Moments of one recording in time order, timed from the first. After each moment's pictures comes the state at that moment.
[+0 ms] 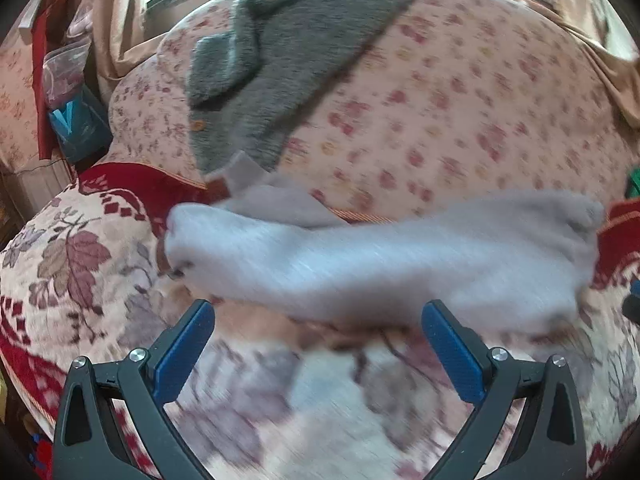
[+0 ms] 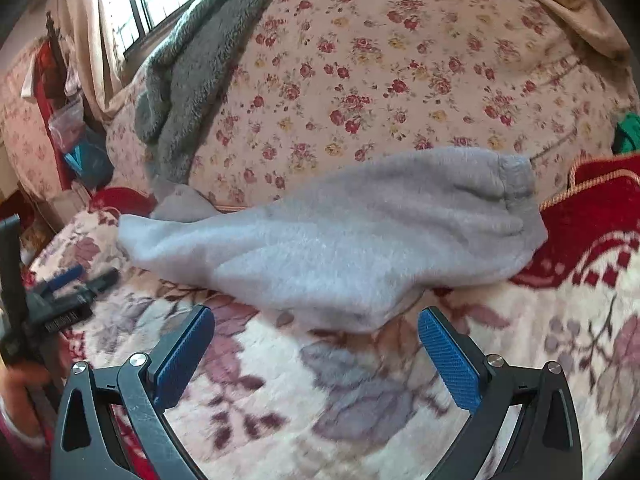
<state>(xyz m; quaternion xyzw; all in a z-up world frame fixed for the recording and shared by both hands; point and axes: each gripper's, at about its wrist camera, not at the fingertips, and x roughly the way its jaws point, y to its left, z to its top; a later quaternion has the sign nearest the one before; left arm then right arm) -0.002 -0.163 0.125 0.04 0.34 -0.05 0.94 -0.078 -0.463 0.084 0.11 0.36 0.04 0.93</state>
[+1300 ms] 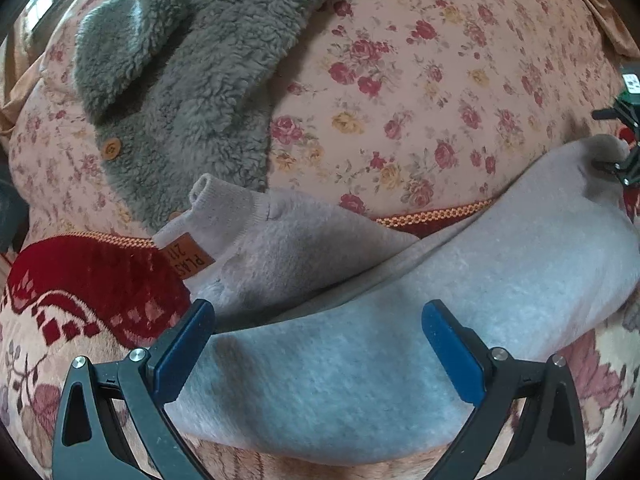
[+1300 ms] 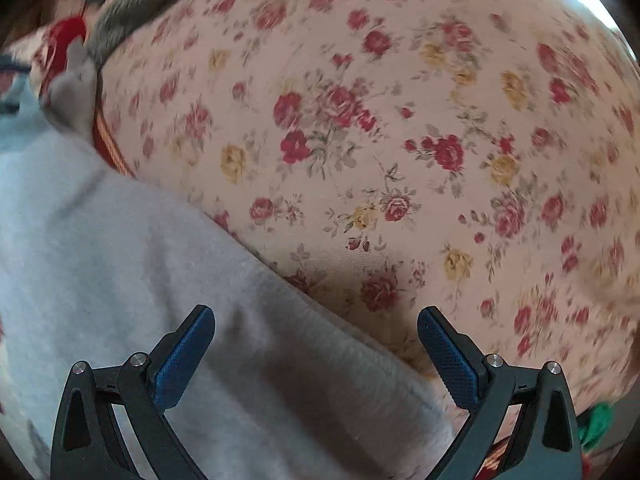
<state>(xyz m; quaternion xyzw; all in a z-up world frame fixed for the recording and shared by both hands) 0.177 -0.132 0.084 0.18 0.40 -0.18 0.88 0.151 -0.505 0.047 -0.27 0.42 0.06 0.86</state>
